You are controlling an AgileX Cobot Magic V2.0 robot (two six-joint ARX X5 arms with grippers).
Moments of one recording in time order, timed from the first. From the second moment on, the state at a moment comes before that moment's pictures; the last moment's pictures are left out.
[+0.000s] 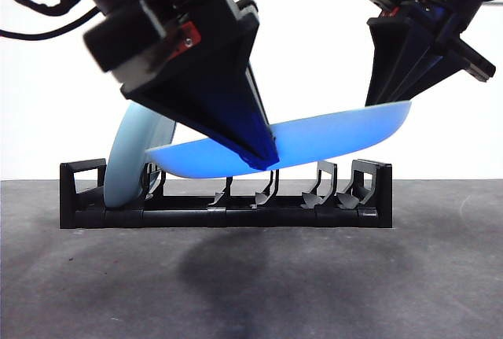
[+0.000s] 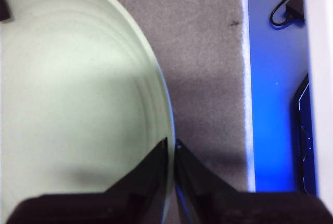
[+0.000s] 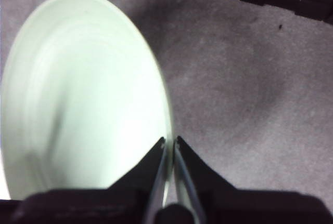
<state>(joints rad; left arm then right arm) -1.21 1.32 0.84 -0.39 -0.27 0.50 0.41 1.44 1.16 -0.87 -0.37 0.09</state>
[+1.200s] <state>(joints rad) -0.67 1.36 1.05 0.20 0.31 -0.21 0.24 1.05 1.16 -0.73 -0.03 0.09</state>
